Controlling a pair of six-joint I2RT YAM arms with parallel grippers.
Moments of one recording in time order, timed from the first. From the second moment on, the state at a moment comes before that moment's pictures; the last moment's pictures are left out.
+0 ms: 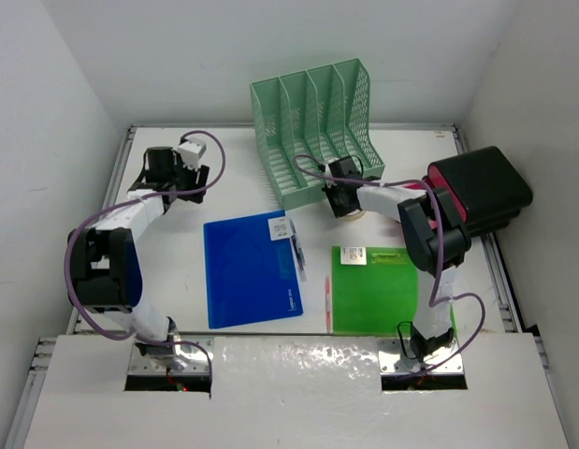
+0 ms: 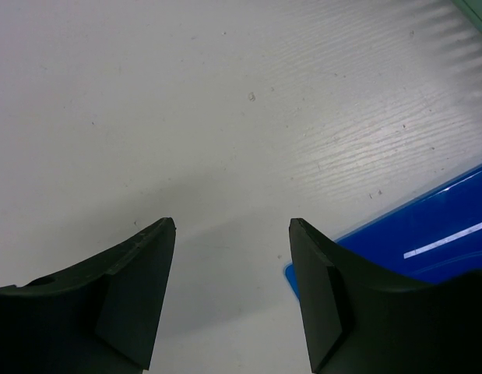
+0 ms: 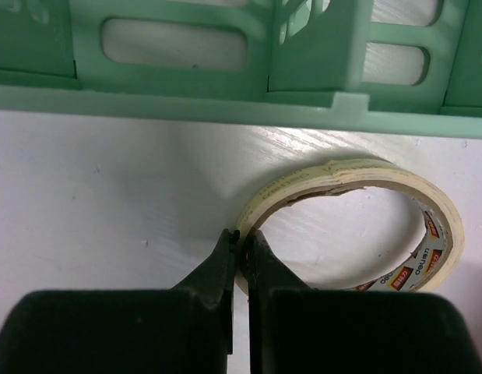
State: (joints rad) left arm 0.02 1.59 1.03 -0.15 0.20 0.29; right arm 0.40 2.01 1.24 -0.24 0.09 -0.04
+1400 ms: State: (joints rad) left arm 0.02 1.61 1.03 -0.15 0.21 0.29; right arm -0.10 1.58 1.19 -0.52 -0.24 0.10
